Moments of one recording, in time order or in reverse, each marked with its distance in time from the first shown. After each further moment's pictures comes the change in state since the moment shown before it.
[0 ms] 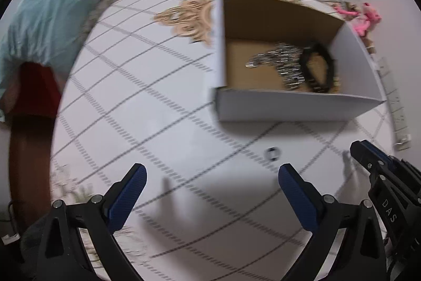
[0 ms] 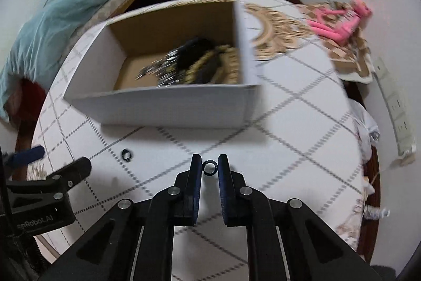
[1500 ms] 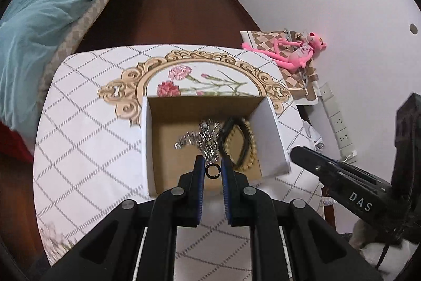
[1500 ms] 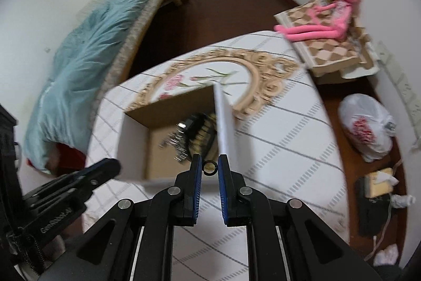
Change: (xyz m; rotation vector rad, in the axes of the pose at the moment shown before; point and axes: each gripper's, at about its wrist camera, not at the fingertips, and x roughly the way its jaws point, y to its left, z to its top) left arm -0.055 -0.011 0.089 0.066 -0.117 -0.279; right arm -0.048 -0.026 0.081 0.153 -0.041 0.256
